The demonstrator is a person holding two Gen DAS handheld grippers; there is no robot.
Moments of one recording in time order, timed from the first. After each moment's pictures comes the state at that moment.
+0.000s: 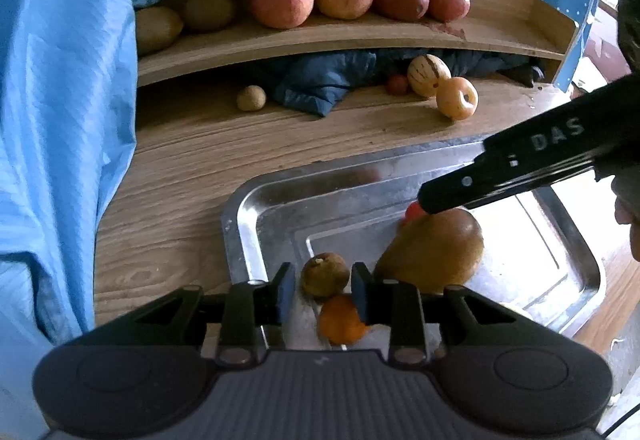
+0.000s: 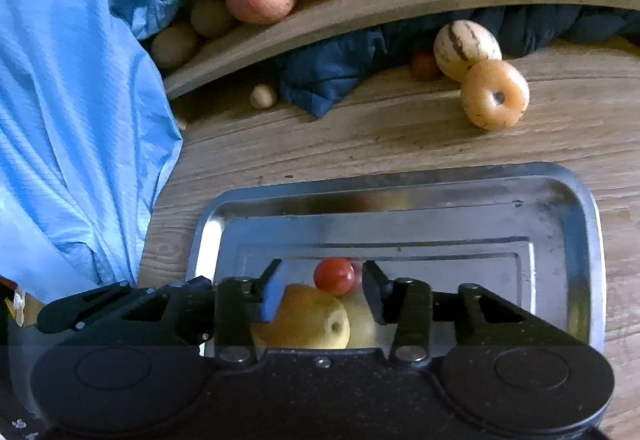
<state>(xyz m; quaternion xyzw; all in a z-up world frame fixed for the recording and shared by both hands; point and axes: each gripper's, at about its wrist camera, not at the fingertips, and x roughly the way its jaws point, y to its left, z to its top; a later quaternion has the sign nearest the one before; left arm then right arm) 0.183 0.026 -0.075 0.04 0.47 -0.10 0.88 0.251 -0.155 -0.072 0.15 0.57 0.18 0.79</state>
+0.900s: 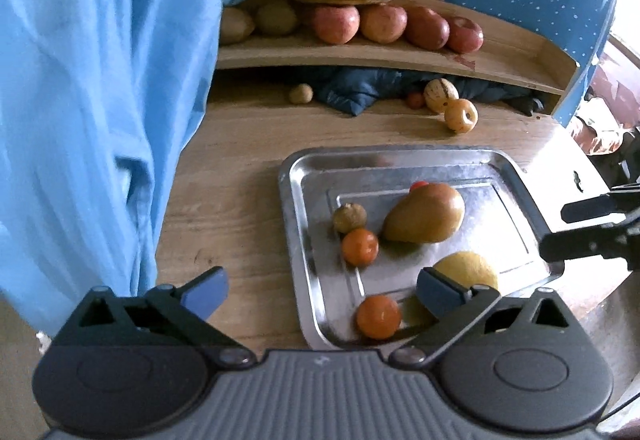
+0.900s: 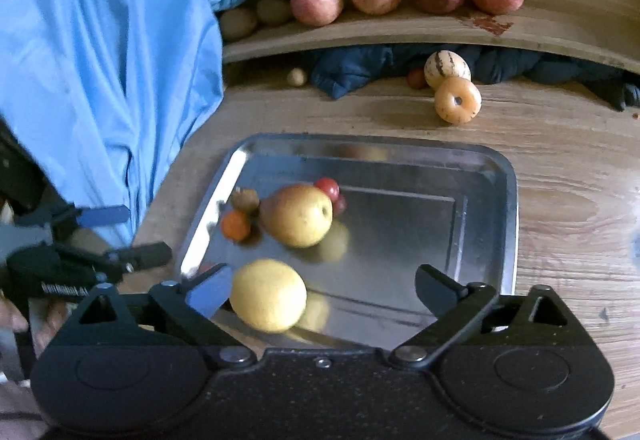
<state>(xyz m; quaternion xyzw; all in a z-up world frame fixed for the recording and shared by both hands) 0.115 0.062 -0.034 -0.01 0.46 -0.07 0.88 0.157 -0.190 -0.021 0.05 0.53 0.22 0.82</state>
